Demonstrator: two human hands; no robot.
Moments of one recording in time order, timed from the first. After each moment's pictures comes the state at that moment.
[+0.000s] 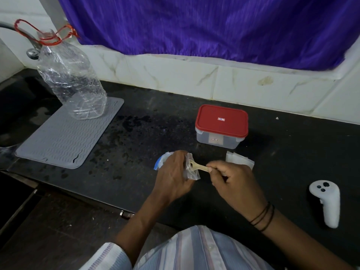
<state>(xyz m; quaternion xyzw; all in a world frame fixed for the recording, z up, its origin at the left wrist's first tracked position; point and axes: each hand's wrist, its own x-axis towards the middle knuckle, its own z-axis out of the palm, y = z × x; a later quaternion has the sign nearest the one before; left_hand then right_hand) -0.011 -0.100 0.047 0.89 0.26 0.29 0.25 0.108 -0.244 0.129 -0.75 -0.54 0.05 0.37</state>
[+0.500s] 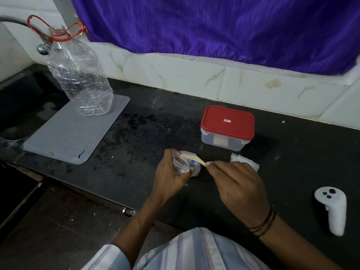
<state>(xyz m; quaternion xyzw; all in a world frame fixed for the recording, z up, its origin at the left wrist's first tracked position) -0.026 -0.095 0.047 0.78 0.35 0.34 0.40 0.107 -0.245 0.114 -0.66 -0.64 -0.24 0.30</state>
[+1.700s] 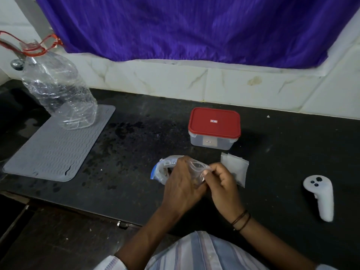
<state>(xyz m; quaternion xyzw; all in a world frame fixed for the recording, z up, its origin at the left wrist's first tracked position) 0.001 -0.137 0.070 0.85 0.31 0.24 0.35 0.098 -0.230 0.066 -0.68 -0.30 0.27 0.62</state>
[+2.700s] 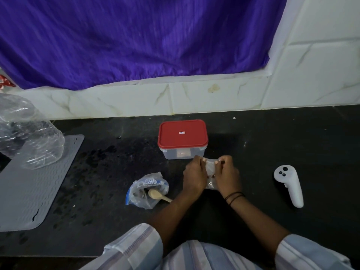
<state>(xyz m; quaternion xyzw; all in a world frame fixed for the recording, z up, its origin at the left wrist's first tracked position) 0.147 -0.152 0.024 0.84 0.31 0.16 0.41 0.207 -0.250 0.021 -0.88 -0.15 0.06 0.45</state>
